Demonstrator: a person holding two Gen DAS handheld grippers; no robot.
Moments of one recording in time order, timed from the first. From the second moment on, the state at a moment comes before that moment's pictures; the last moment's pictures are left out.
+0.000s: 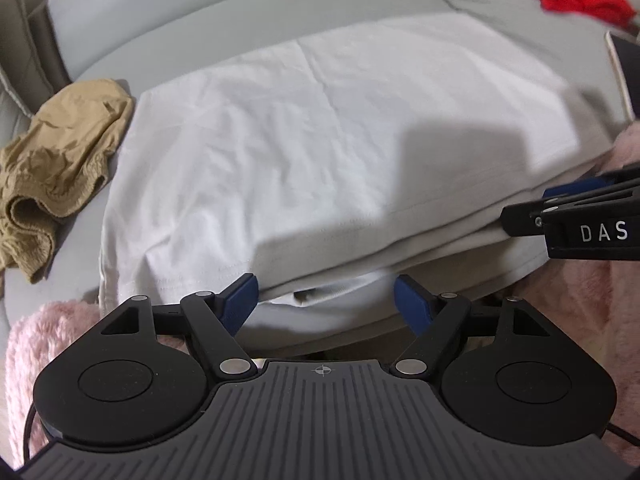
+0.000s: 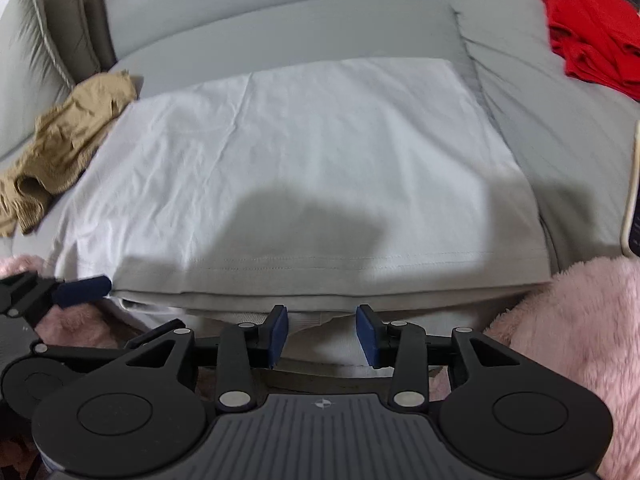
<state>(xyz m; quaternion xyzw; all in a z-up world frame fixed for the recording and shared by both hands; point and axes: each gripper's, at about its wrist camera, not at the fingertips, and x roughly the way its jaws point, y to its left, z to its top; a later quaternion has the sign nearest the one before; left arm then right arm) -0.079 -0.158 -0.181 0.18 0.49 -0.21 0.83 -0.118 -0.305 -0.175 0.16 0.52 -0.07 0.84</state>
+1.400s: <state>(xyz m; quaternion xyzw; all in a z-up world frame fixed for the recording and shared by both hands) 0.193 -0.115 -0.229 0.06 0.47 -0.13 0.87 0.067 -0.421 -0.225 0.05 0.41 -0.13 0.90</state>
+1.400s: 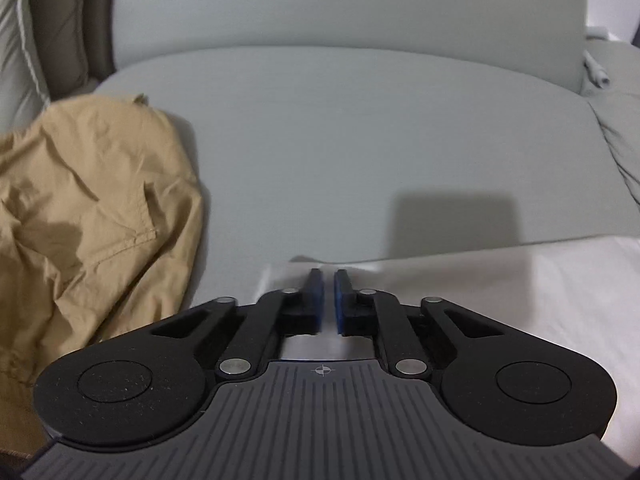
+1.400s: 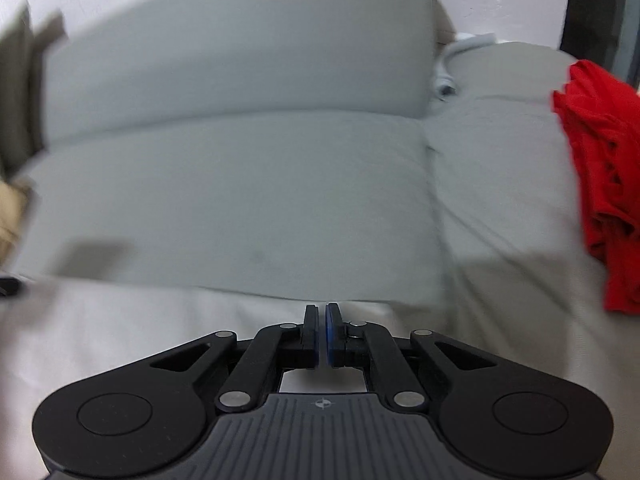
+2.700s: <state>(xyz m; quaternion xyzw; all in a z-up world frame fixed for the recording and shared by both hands) -0.082 -0.145 -0.173 0.15 0.49 -0.20 0.83 -0.129 -0.318 -0.165 0.20 0.51 -0.07 0.83</state>
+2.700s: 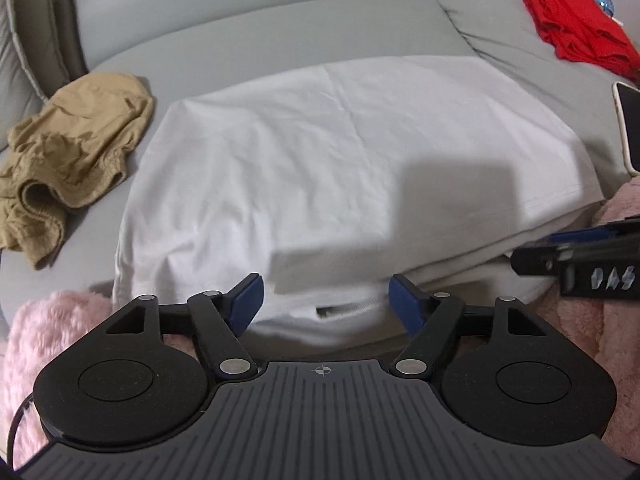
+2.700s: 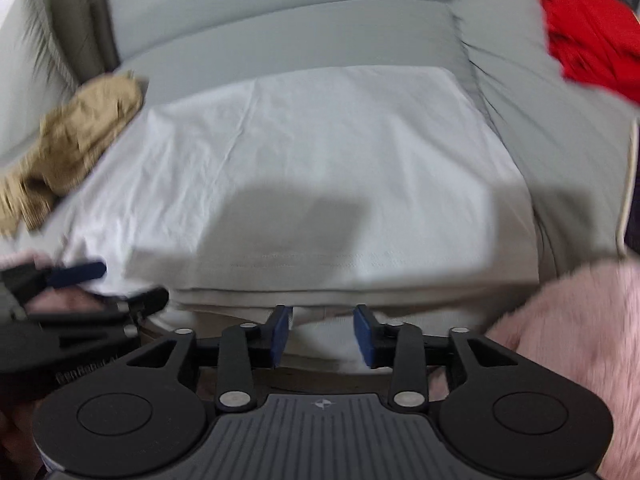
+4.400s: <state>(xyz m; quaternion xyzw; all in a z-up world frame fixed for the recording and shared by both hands) -0.074 -0.140 -0.179 0.16 0.50 -0.17 0.84 -0.134 -0.430 -0.218 0.46 0.32 -0.16 0.81</state>
